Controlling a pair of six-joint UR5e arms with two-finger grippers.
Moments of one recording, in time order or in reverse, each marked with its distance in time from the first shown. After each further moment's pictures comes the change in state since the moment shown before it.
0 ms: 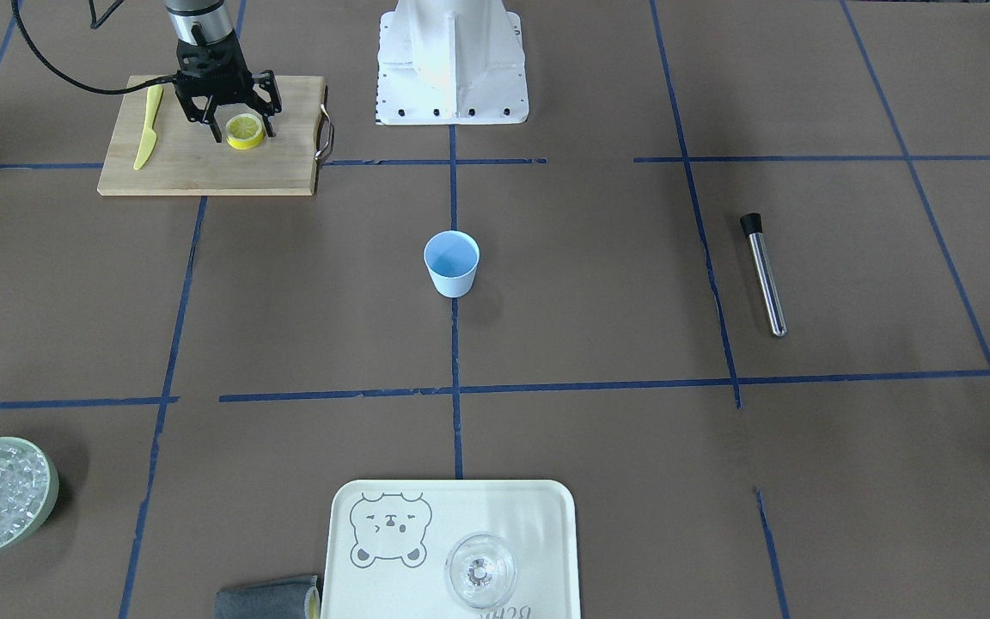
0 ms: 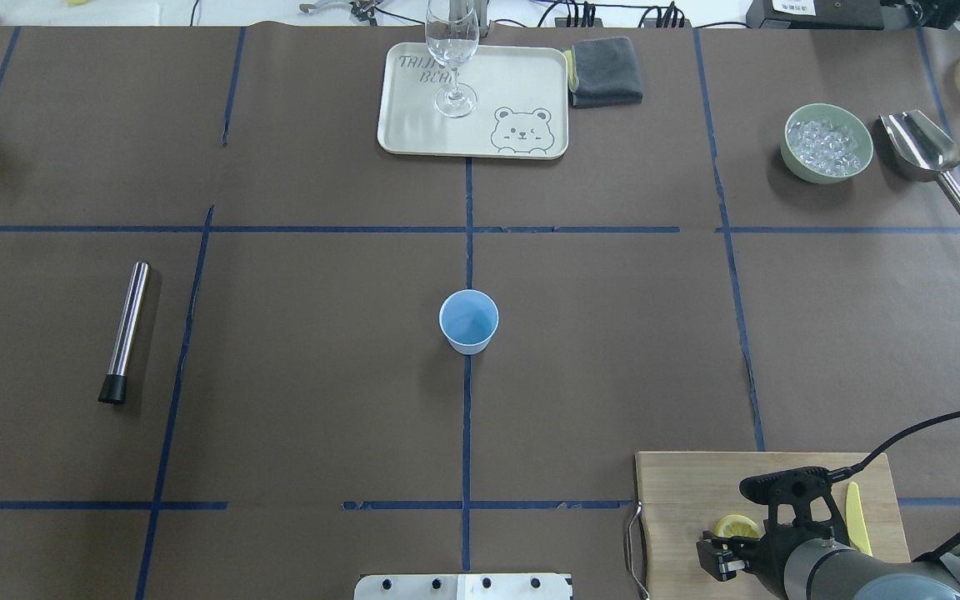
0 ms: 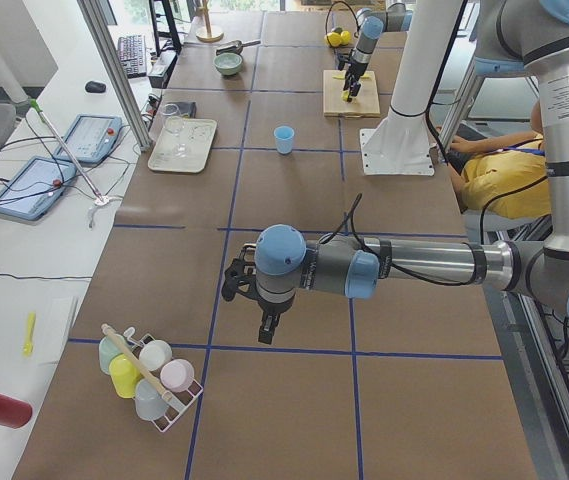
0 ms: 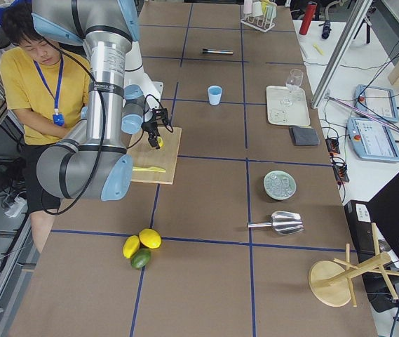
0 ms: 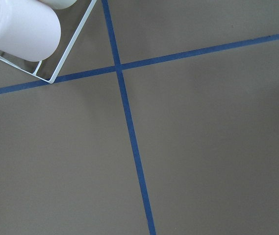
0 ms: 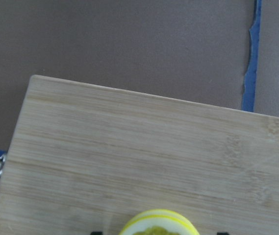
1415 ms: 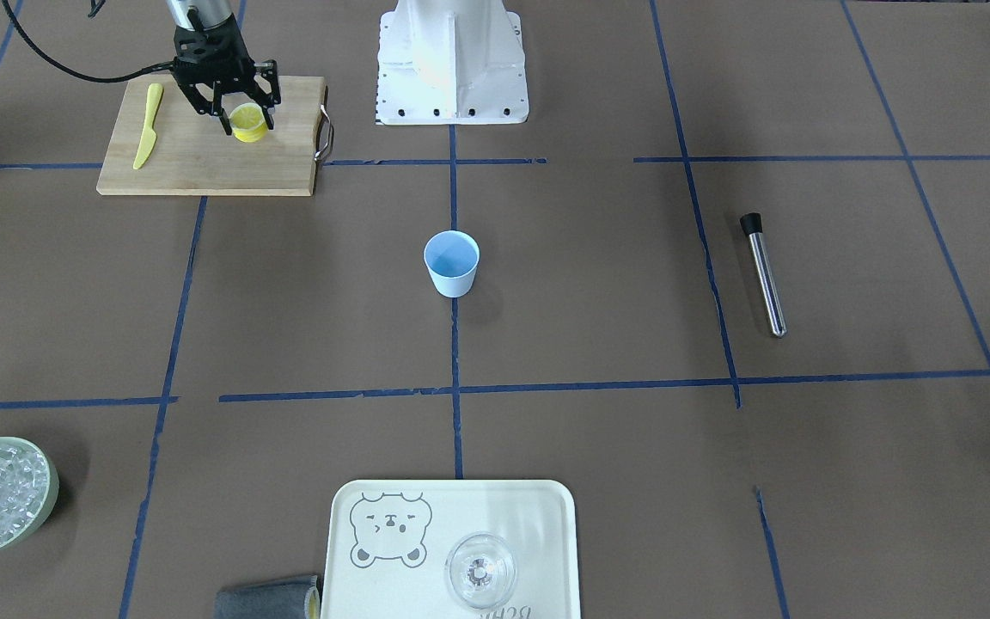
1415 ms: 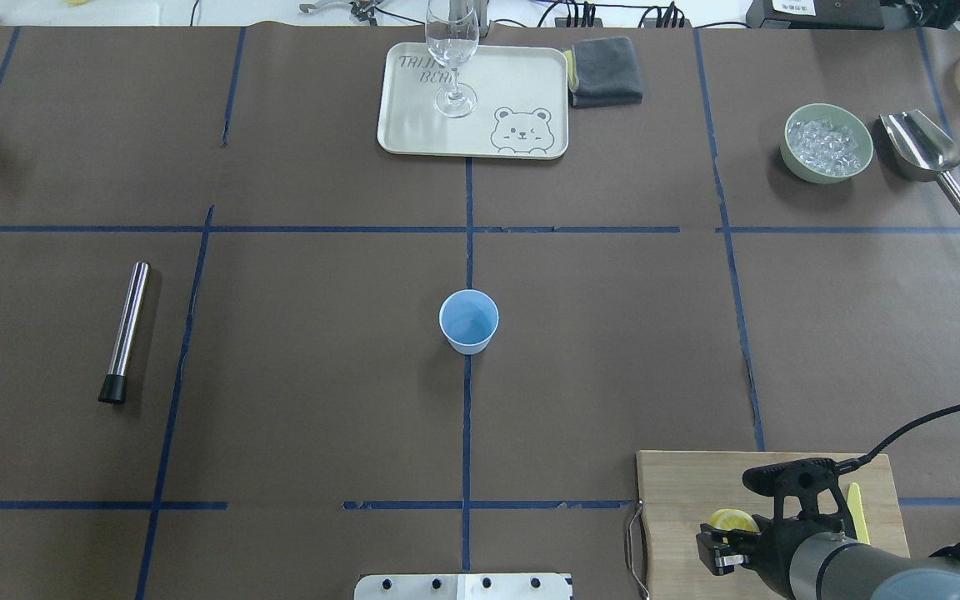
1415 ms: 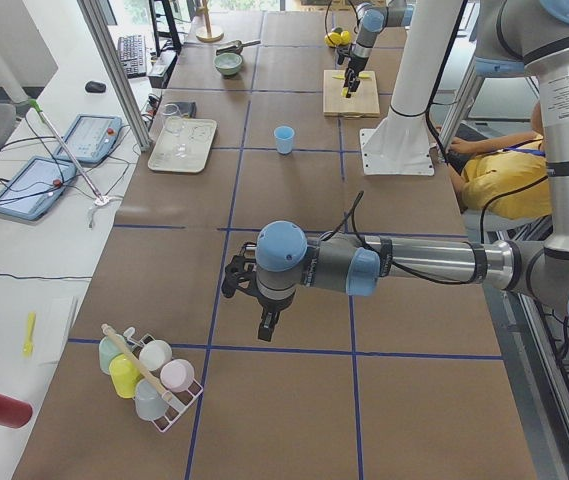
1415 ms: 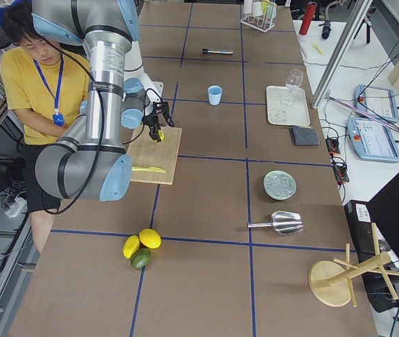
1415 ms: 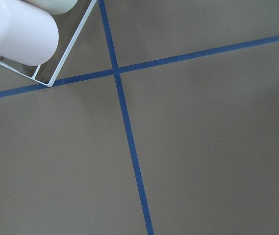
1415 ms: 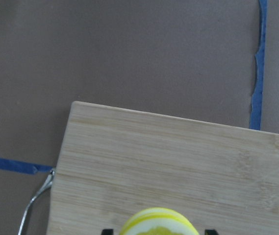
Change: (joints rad) left arm -0.002 0.002 -0.014 0.002 0.000 0.000; right arm 0.022 -0.004 0.084 -0.023 0.007 -0.002
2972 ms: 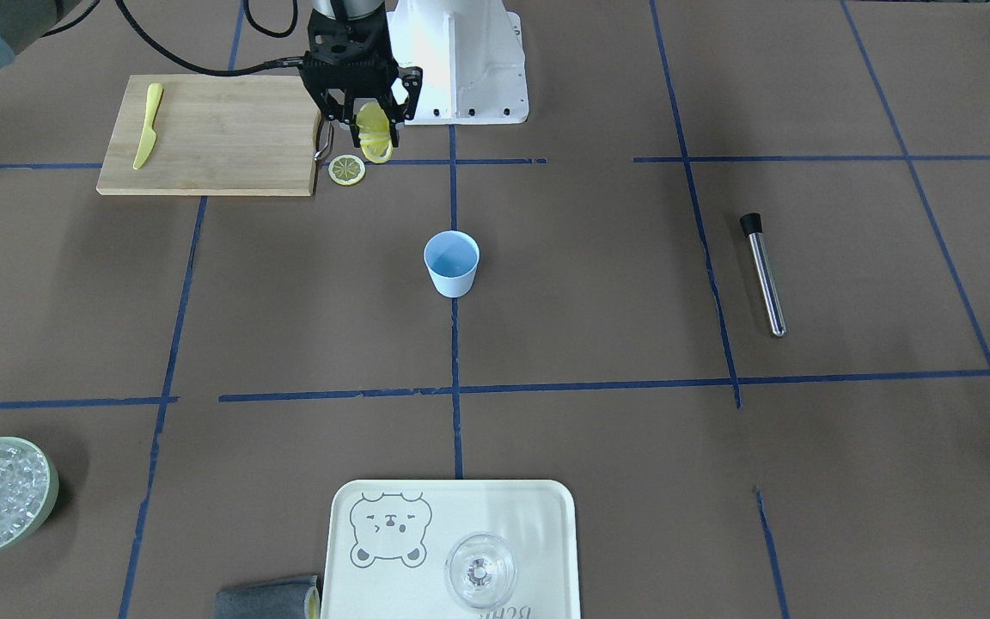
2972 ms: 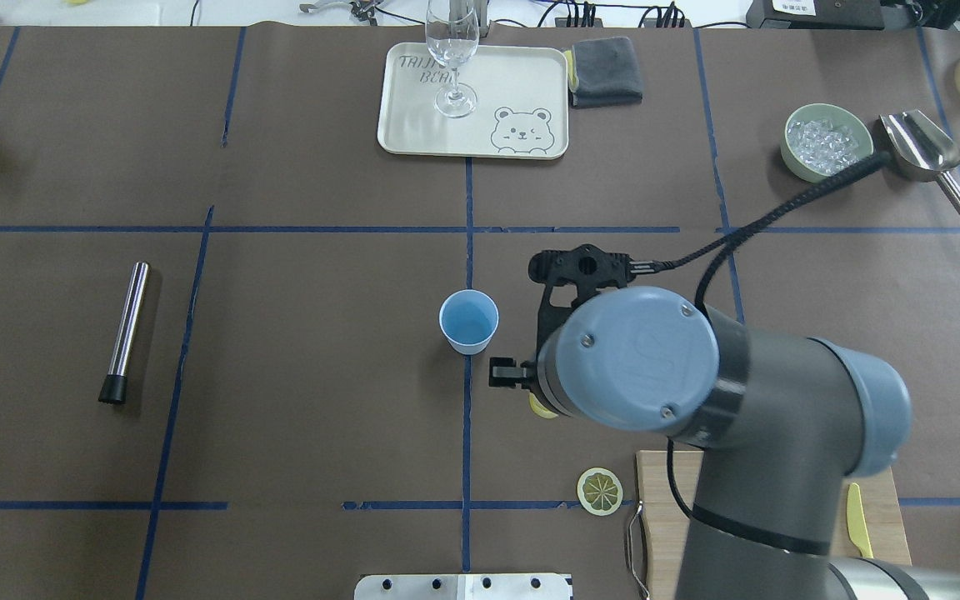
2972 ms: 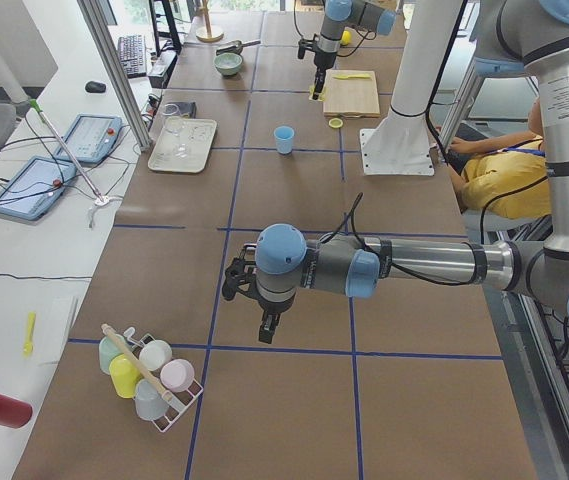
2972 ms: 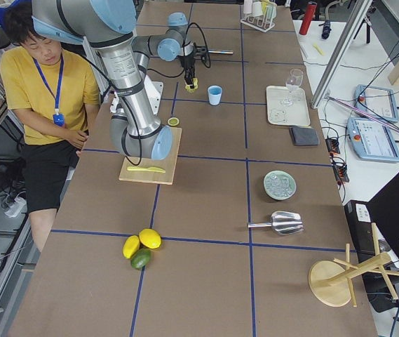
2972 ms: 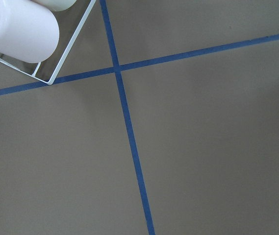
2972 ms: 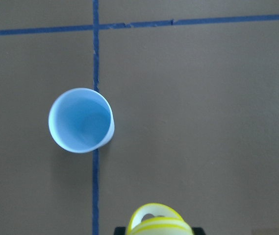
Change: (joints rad) left arm 0.002 0.000 0.010 0.001 0.001 0.000; right arm 0.395 0.904 -0.178 -0.739 0.314 -0.085
